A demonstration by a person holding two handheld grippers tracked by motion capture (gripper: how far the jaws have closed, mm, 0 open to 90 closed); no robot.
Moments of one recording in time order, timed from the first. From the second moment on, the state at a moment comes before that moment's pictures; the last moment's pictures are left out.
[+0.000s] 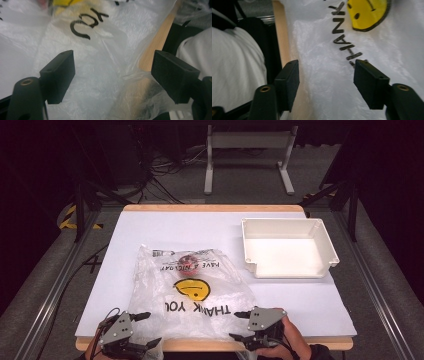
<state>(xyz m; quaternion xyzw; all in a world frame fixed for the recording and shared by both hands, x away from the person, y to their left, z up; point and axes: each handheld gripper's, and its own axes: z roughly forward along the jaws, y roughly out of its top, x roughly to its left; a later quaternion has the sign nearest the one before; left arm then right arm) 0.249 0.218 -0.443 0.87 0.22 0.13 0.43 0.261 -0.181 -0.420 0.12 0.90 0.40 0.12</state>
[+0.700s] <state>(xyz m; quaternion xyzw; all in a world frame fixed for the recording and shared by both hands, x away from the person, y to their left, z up) 0.269 0.226 -0.452 0.87 0.24 0.13 0.40 0.270 -0.181 -0.432 0.10 0.91 0.35 0.18</state>
